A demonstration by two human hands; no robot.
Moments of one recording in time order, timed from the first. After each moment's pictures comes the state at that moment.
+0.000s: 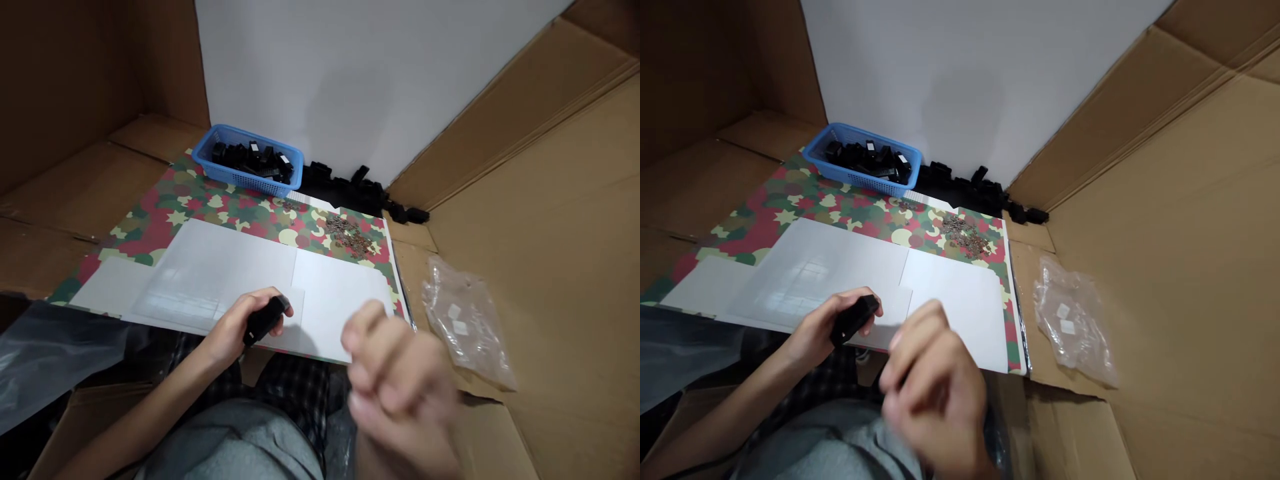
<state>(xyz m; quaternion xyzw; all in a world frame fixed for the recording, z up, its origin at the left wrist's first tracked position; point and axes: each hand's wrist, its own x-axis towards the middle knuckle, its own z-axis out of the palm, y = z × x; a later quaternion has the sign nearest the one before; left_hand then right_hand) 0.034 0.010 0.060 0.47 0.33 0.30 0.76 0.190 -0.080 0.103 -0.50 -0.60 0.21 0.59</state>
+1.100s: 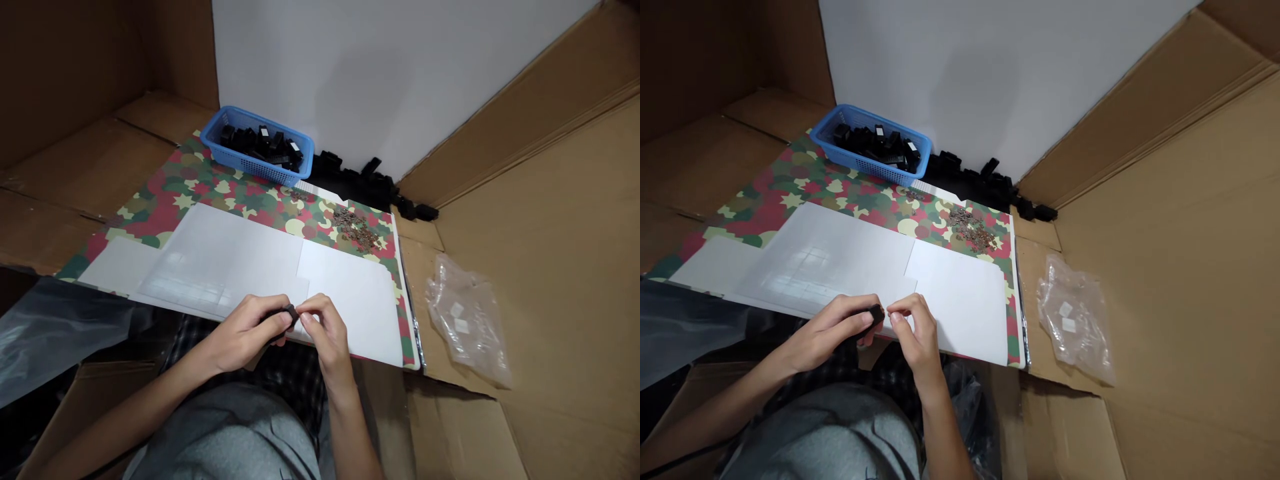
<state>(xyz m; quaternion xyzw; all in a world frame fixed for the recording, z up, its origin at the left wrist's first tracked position) 0.027 -0.002 0.067 0.67 0.31 0.21 0.64 0.180 -0.059 0.032 -0.54 -0.56 0.34 0.54</state>
